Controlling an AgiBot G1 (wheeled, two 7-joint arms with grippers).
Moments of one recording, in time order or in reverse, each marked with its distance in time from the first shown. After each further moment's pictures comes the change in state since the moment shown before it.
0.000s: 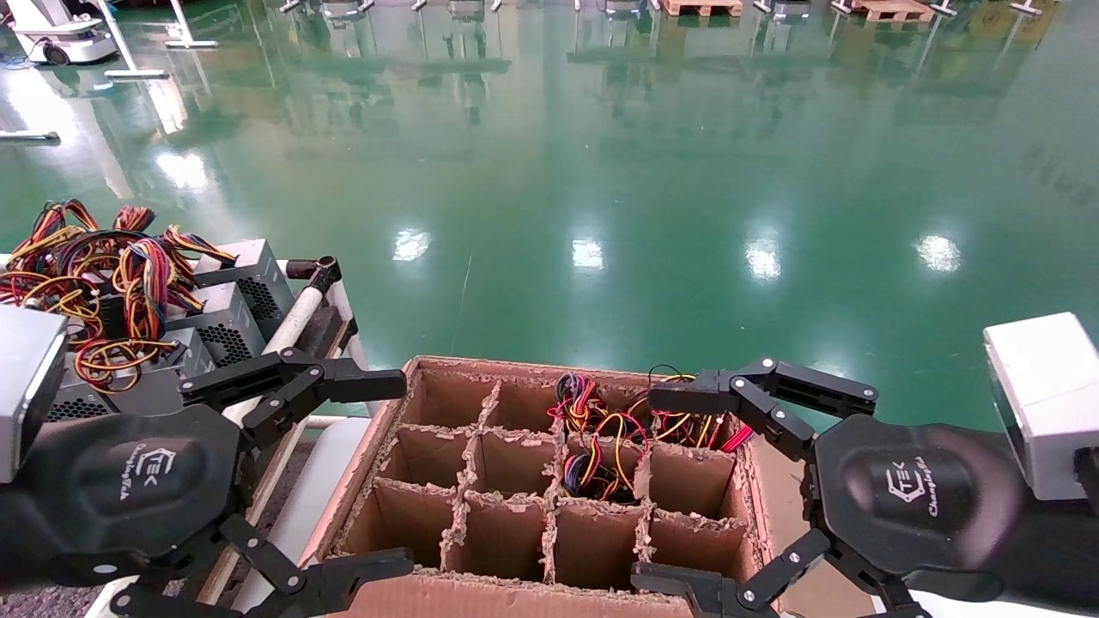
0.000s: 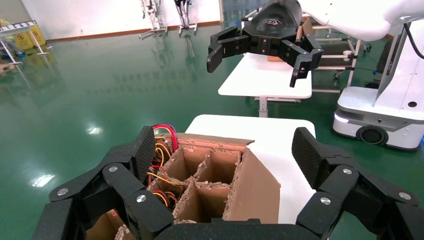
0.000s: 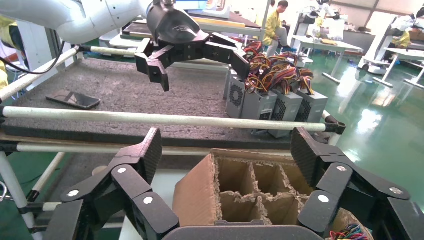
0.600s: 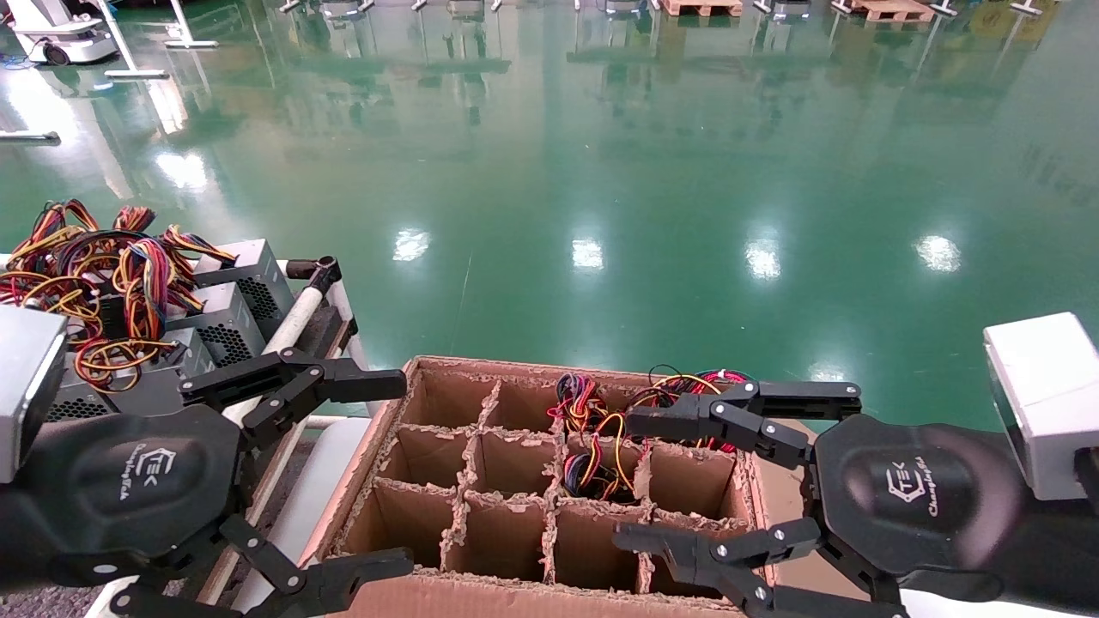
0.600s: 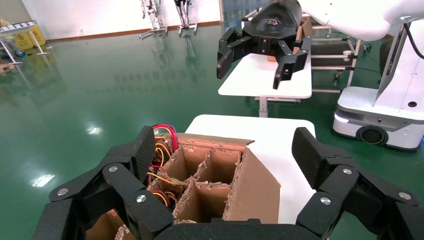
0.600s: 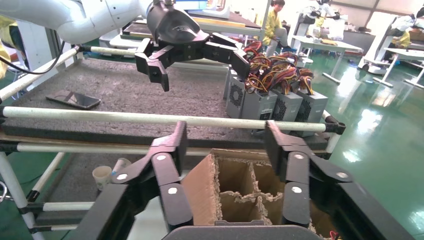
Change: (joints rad) left arm -0.003 0.004 0.004 0.003 0.010 -0.008 -0.002; right arm 0.000 0.000 0.000 0.000 0.000 0.000 0.000
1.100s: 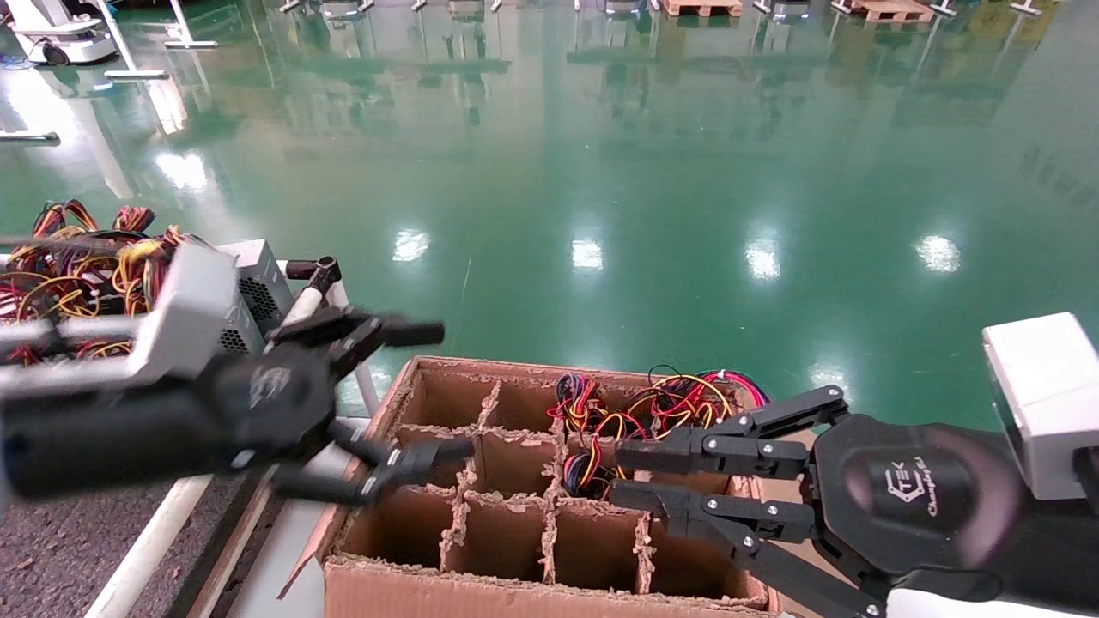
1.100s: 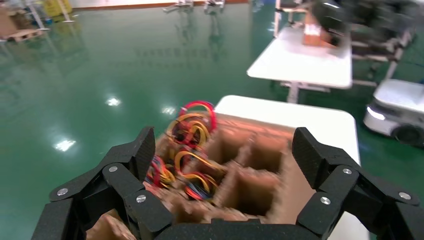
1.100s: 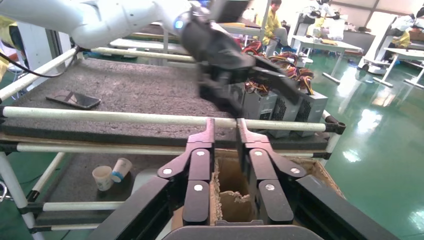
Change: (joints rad) left arm -0.162 0.142 0.115 0.154 0.206 -0.093 -0.078; right arm 0.000 0.000 -0.001 -0.001 0.000 0.000 0.000
